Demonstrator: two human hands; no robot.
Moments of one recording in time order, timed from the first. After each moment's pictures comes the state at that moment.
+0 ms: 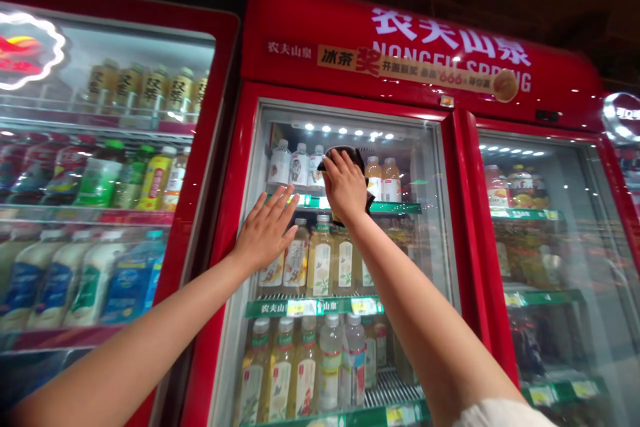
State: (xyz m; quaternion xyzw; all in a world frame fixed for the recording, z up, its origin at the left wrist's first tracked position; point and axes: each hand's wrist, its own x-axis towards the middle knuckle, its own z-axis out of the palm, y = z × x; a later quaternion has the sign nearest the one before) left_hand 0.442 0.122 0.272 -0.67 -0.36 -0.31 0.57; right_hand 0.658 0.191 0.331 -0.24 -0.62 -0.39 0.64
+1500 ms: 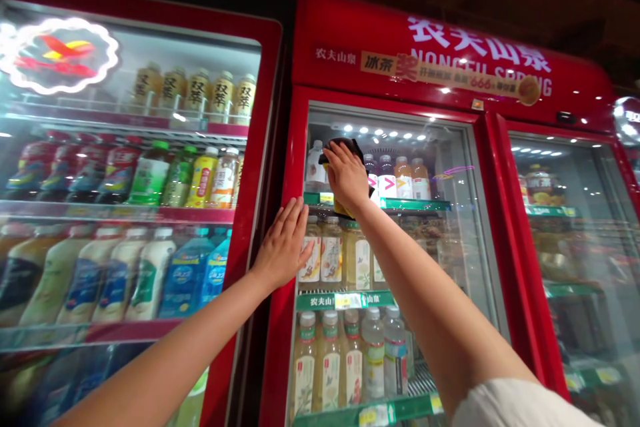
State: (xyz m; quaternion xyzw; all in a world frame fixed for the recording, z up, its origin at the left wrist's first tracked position) left_hand 0.358 0.099 0.233 -0.67 -0.35 -0.34 0.56; right_hand 0.564 0.159 0.353 -0.24 -0.66 -0.39 0.60
